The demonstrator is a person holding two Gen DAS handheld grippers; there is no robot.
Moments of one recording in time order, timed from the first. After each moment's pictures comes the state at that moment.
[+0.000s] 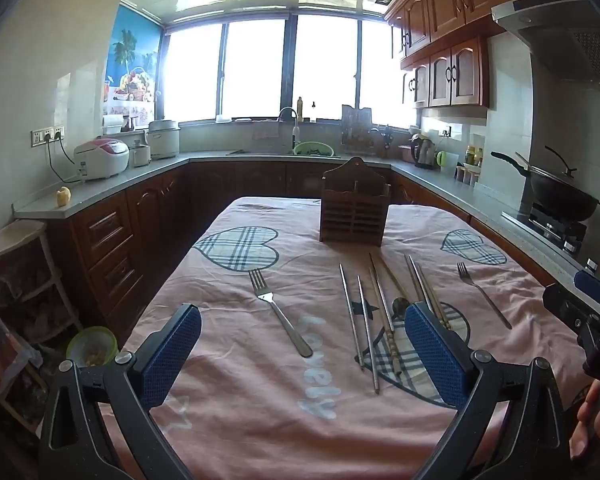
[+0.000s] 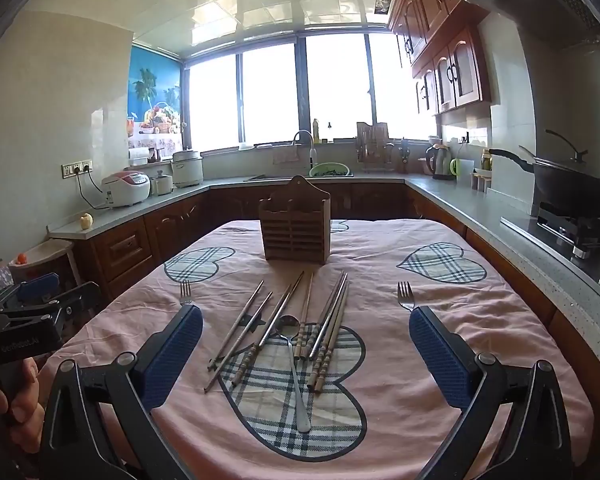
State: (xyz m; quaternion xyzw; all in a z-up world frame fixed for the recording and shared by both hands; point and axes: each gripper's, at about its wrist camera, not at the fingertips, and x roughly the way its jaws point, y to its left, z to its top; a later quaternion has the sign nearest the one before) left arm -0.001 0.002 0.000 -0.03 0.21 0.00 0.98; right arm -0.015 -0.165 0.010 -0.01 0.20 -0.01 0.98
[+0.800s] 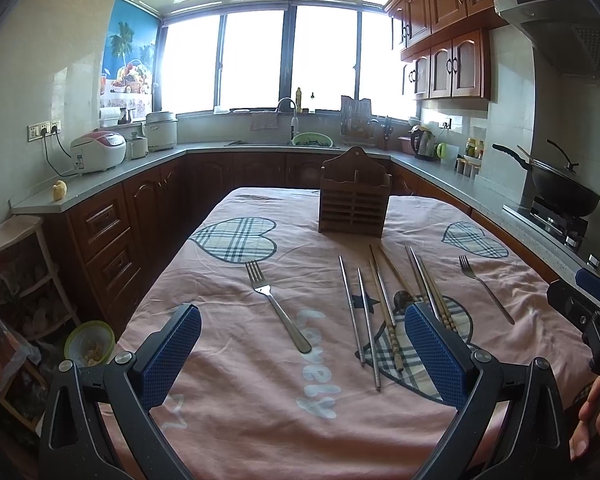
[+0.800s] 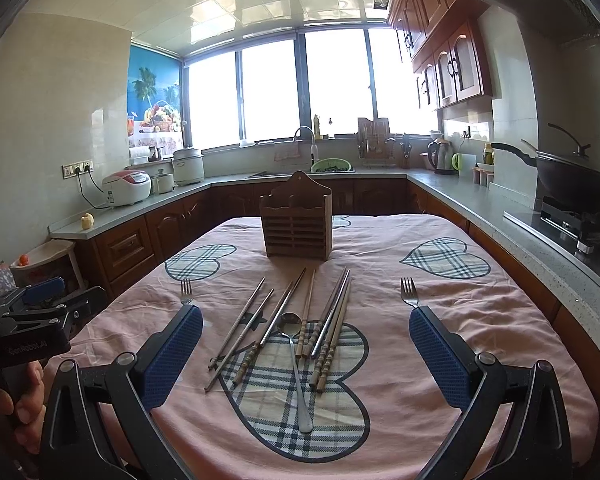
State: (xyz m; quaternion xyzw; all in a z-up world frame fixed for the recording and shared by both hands) left arm 0.011 0.005 -0.004 -0.03 0.23 0.00 0.97; right arm -0.008 -0.166 0.004 0.00 0.20 -0.01 0.98
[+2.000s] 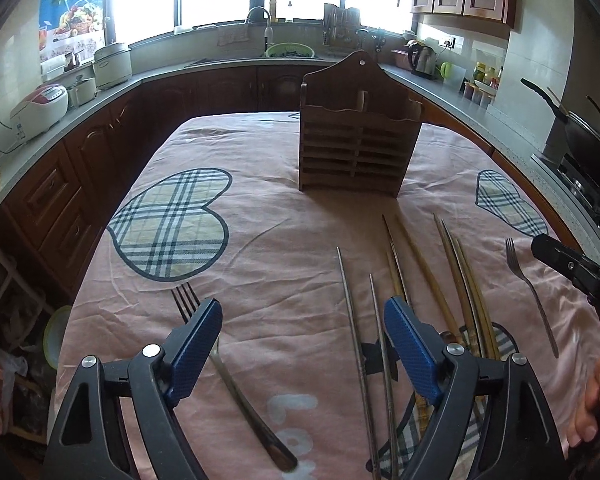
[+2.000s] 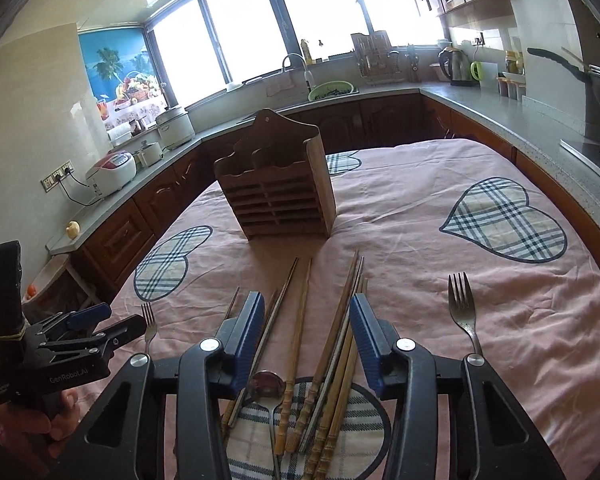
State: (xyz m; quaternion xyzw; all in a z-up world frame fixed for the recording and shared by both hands) left arm 0.246 0.006 -0.004 -0.02 0.40 -0.04 0.92; right arm 0.180 -0.223 -0.027 0.09 0.35 0.02 0.93
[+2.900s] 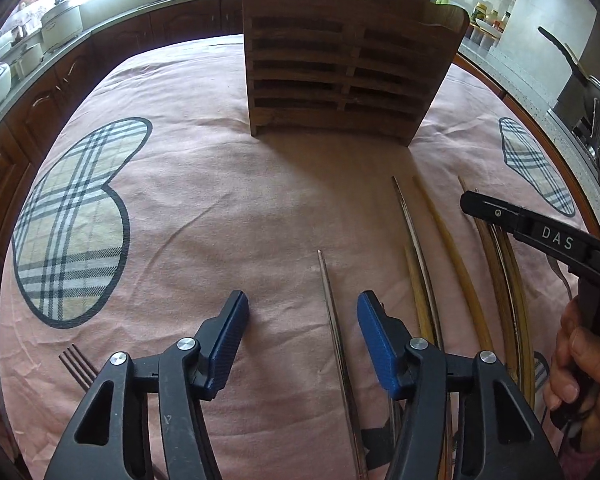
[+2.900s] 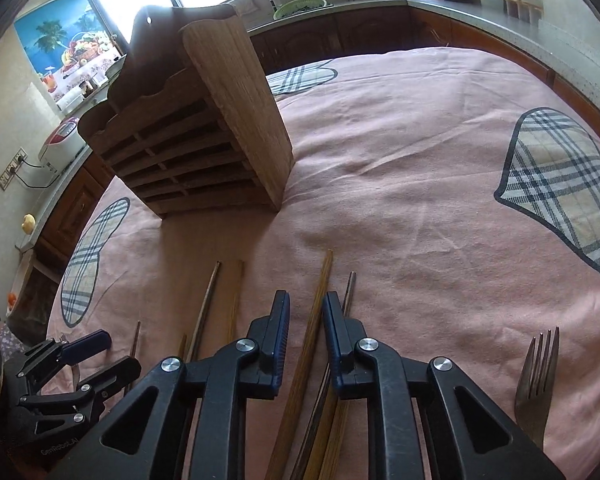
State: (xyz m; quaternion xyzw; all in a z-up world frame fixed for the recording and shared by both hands) left arm 0.385 -0.019 -0.084 0.00 0.51 -0.07 0.86; right arm 0.319 -0.259 -0.116 0.12 0.49 0.00 0.86
